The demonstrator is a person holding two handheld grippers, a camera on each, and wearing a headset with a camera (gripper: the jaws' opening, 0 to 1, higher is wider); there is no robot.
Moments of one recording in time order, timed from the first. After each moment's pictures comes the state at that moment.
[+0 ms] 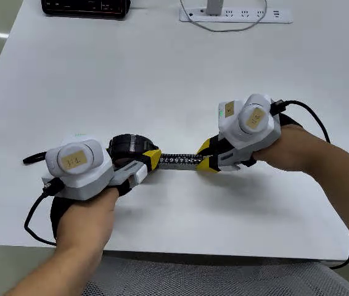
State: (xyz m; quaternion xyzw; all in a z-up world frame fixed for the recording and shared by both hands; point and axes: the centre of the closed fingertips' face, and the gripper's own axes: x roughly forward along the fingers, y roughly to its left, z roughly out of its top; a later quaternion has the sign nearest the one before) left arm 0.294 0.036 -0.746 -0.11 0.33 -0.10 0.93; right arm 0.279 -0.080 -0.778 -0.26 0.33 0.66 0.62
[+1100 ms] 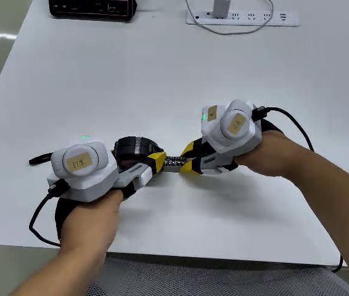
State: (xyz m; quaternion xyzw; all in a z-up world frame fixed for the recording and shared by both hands) left arm 0.294 0.037 -0.745 -0.12 0.34 -0.10 0.93; right arm 0.277 -0.037 -0.777 -0.25 0.31 0.67 0.63
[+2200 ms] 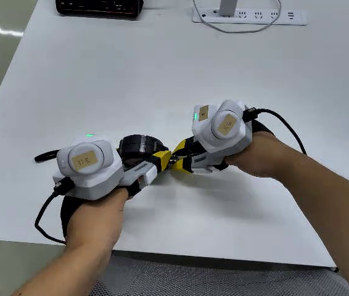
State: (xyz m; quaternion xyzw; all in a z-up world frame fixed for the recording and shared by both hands) left arm 0.295 0.039 -0.747 -0.12 0.33 -0.10 0.93; right arm 0.277 -0.012 -0.777 -0.23 0.30 0.67 0.64
